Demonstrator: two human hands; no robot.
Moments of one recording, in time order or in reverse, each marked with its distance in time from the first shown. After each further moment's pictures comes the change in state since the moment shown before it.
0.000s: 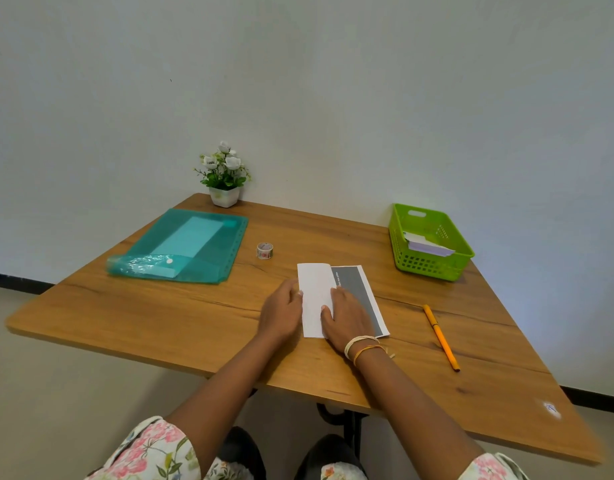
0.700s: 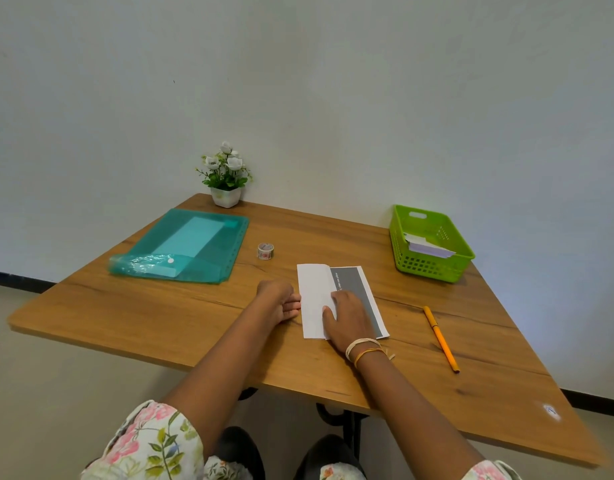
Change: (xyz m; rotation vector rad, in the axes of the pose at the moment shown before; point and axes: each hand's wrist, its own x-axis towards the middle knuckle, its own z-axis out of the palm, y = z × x) left_hand 0.029 0.038 -0.025 -0.566 -0.096 -0.754; right_hand -0.004 0.000 -0.001 0.136 0.095 0.010
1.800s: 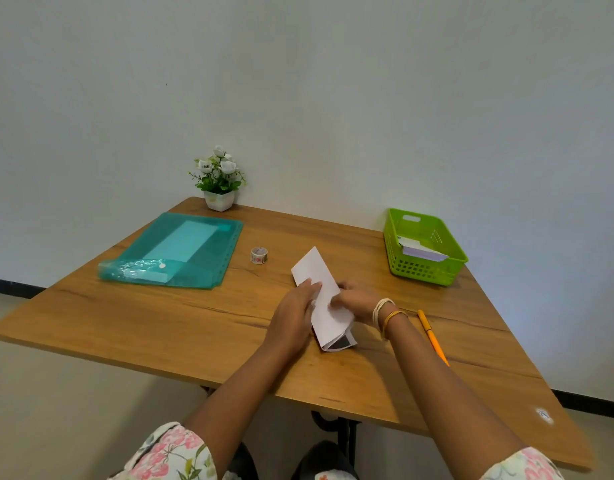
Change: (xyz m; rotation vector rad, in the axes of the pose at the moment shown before) left_hand 0.023 -0.064 0.016 0.690 0.005 1.065; right_hand 0.038 -0.019 -0.076 0.479 -0.544 0.287
